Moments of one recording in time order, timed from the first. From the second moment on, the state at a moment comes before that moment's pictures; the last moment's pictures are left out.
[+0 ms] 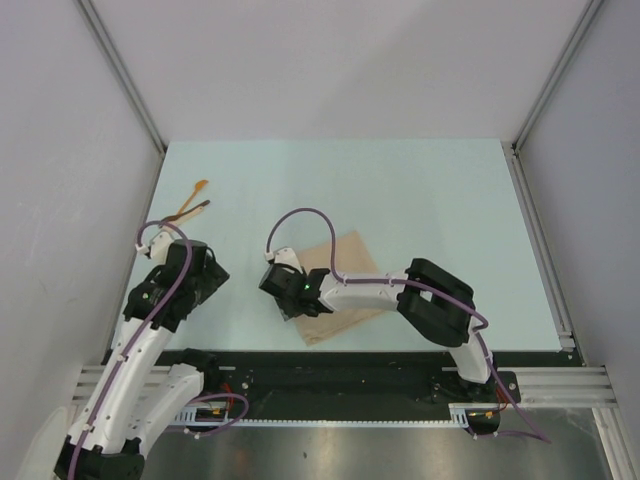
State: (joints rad) left arm -0.26 0.72 0.81 -1.00 -0.40 -0.92; right arm 1.20 2.05 1.44 -0.44 0.32 0.62
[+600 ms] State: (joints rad) left arm -0.26 0.87 0.64 -0.67 0.08 -0.75; right arm 1.07 1.93 1.22 -0.24 0.08 0.60
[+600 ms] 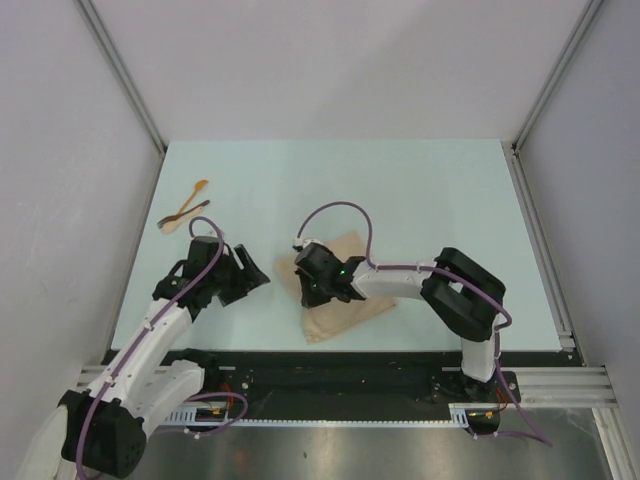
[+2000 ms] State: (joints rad) left arm -0.44 1.40 0.75 -0.23 0.06 -0.86; right arm 0.49 1.83 0.72 0.41 -0.86 0.77
